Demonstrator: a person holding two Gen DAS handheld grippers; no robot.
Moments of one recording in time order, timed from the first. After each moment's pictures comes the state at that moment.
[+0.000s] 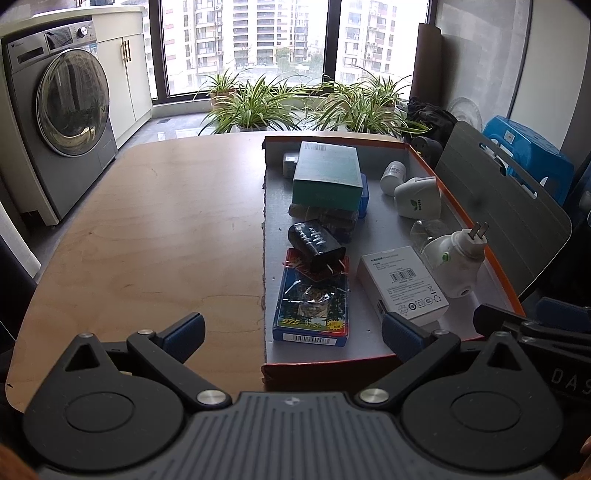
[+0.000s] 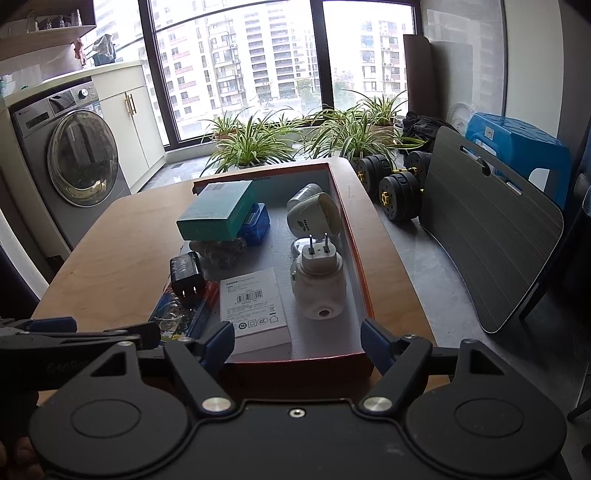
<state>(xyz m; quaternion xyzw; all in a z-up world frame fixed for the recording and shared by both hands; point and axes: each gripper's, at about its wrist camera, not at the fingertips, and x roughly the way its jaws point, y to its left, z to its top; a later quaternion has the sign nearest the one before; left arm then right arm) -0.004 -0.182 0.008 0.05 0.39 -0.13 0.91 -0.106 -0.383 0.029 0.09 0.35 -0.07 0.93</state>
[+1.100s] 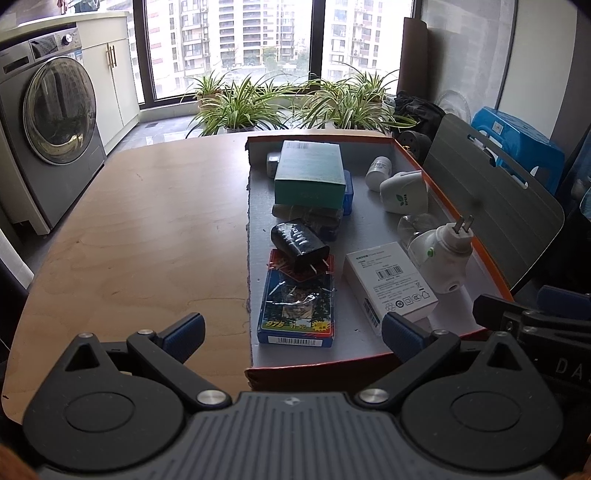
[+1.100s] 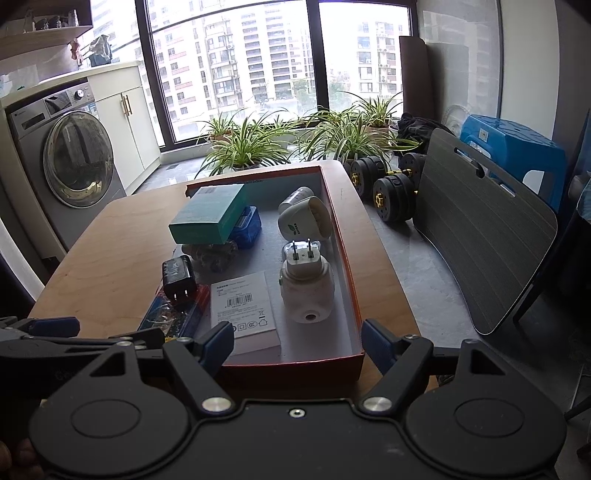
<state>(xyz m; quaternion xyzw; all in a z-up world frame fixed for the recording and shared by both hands) -0.004 -0.191 0.007 0.06 0.39 -0.15 0.91 -0.106 -0.389 0.032 0.09 0.34 -0.08 0.93</state>
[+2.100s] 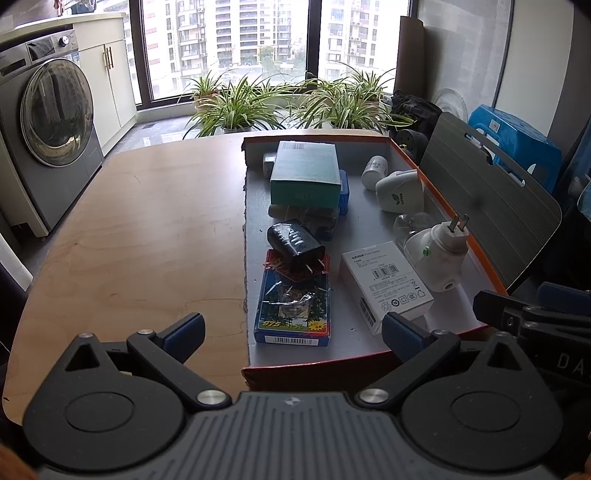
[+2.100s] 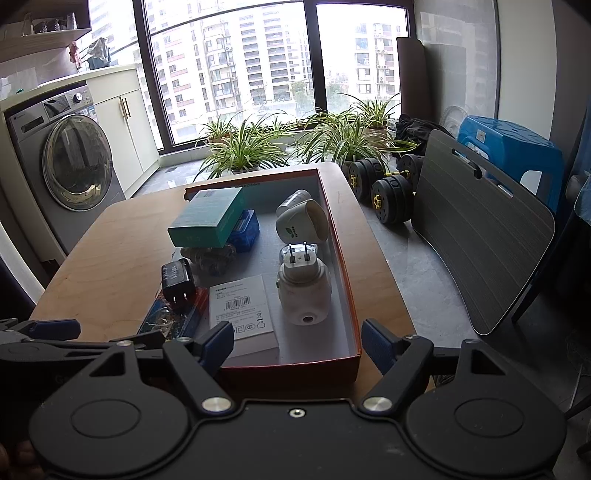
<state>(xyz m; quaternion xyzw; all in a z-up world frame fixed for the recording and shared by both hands) -0.005 -0.193 0.009 0.07 0.39 -0.15 0.90 -0.108 -0.391 0.036 0.09 0.34 -0.08 0.93</state>
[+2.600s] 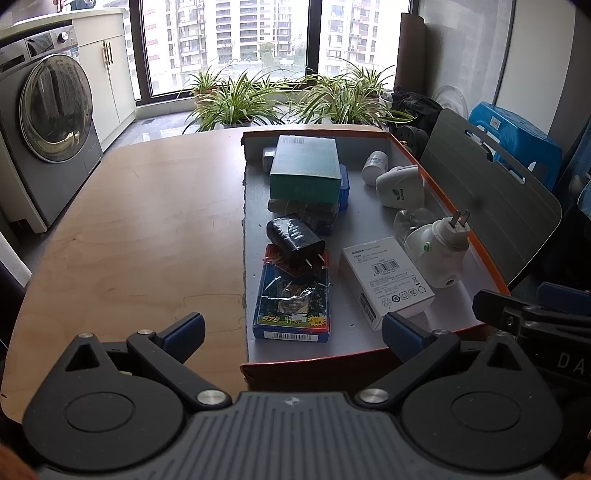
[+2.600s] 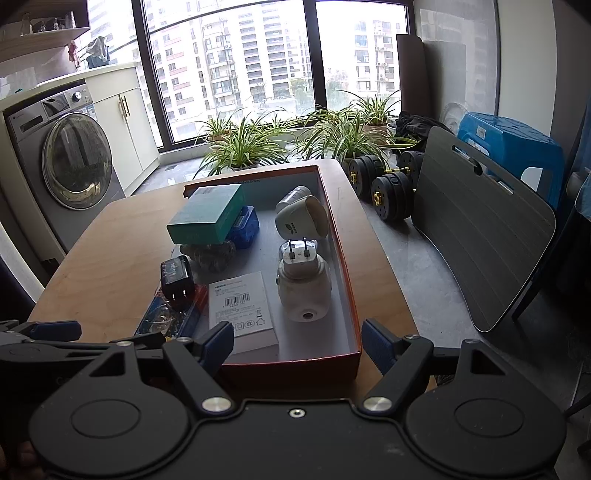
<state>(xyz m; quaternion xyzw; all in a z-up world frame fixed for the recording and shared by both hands) -0.004 -0.193 0.005 0.06 0.40 -0.15 0.90 -0.108 -0.390 0.031 0.09 0.35 -0.08 0.93</state>
